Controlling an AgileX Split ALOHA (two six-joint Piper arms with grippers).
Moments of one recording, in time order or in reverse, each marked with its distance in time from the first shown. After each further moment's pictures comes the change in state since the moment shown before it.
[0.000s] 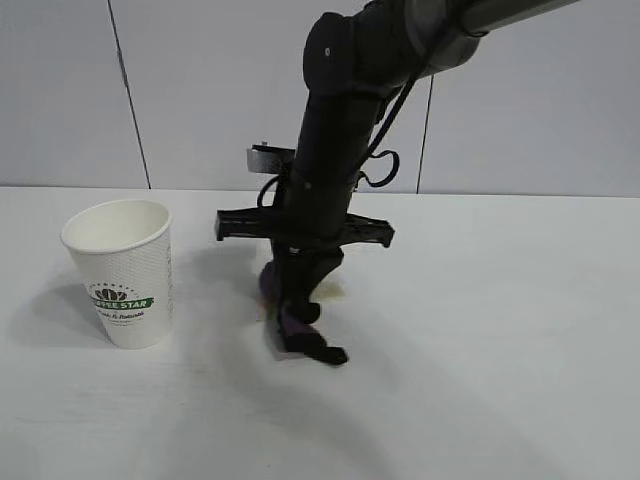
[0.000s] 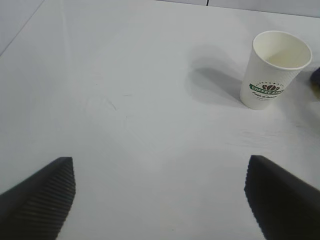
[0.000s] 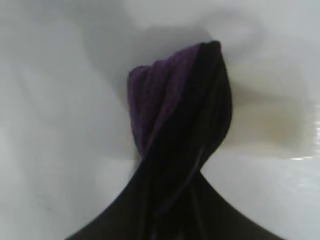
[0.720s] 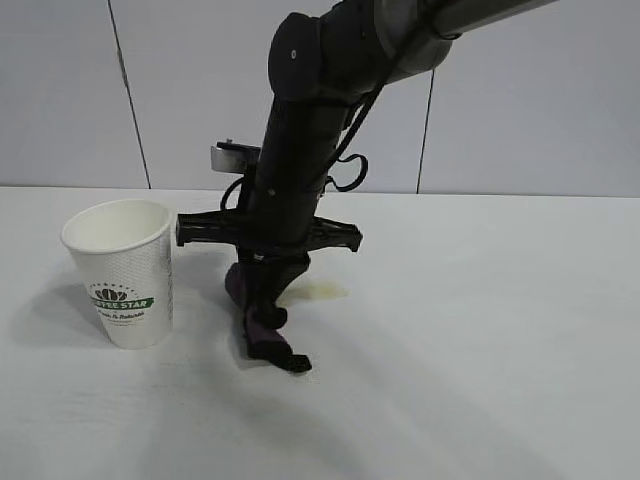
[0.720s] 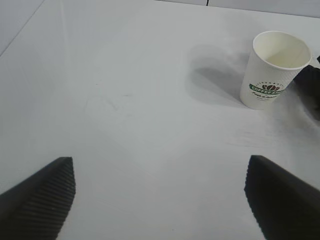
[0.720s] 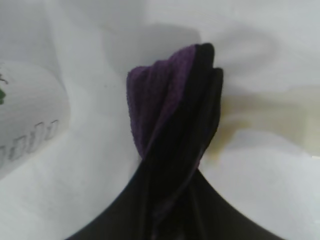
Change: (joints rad) left arm 0.000 0.000 0.000 0.000 0.000 0.000; right arm 0.053 0.000 0.000 -0.138 -0.012 0.074
